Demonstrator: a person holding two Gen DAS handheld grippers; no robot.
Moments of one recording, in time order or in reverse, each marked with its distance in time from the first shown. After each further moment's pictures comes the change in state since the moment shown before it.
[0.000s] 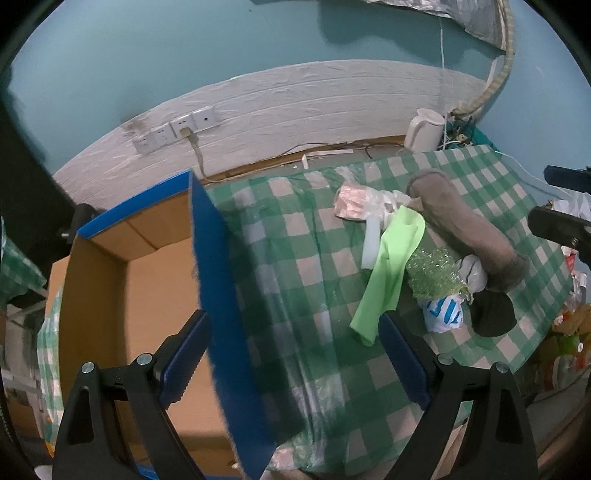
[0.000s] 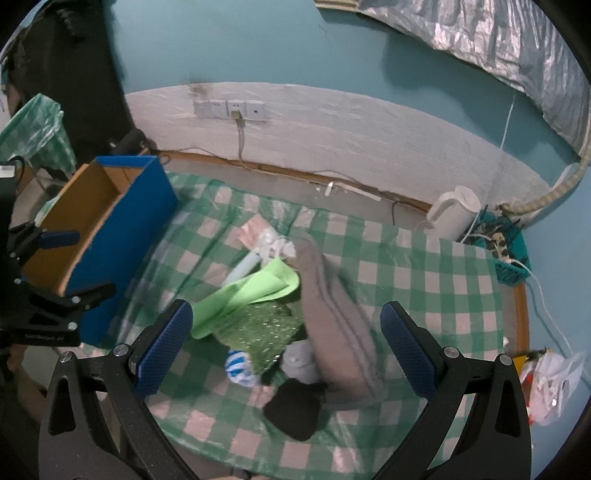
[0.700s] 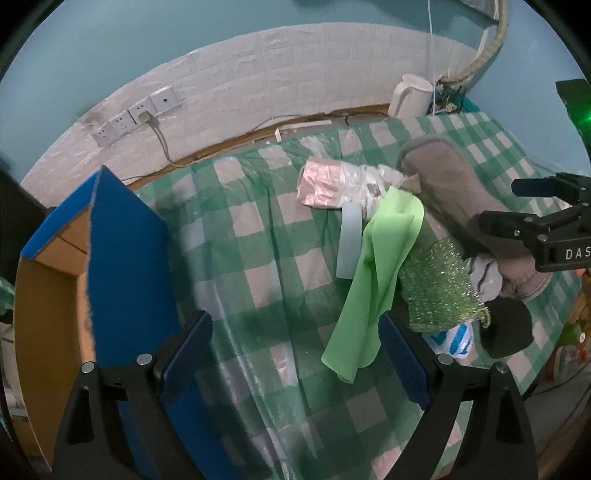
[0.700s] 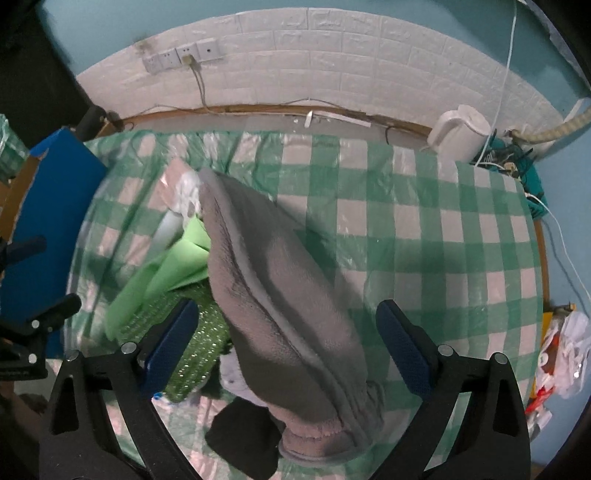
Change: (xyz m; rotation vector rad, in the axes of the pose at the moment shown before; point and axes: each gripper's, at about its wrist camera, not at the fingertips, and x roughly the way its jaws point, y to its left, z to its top) left arm 0.072 -0.036 0.031 0.063 0.116 -0.062; right arm 0.108 -0.061 -0.009 0.133 0.236 0.013
